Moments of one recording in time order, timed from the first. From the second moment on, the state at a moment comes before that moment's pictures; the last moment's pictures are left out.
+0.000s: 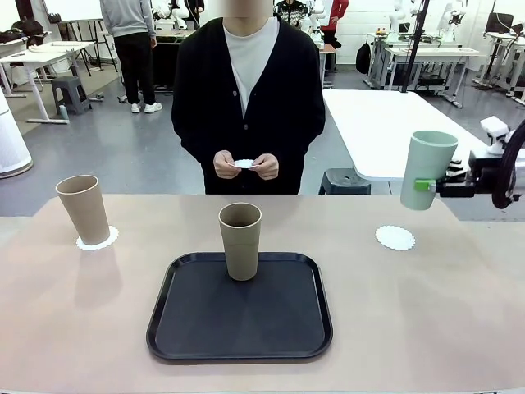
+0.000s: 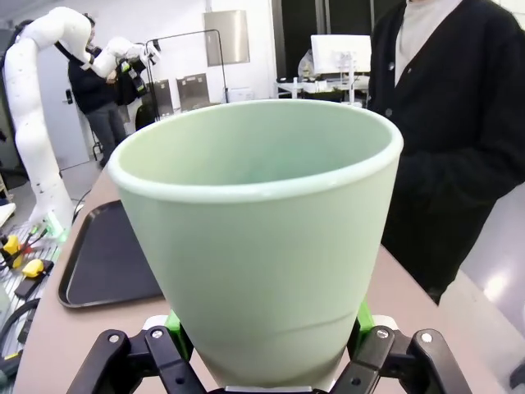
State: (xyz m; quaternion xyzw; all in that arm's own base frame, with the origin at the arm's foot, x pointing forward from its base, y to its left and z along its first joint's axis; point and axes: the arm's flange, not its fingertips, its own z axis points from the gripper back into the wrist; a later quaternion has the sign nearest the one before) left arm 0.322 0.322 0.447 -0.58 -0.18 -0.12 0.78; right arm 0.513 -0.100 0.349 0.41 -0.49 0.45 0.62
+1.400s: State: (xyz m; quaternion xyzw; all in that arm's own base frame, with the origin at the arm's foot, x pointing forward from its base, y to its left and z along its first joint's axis) left arm 0.322 0.322 0.447 -0.58 -0.18 -0.12 0.78; right arm 0.540 -0.095 0.249 0.46 -0.44 0.44 0.63
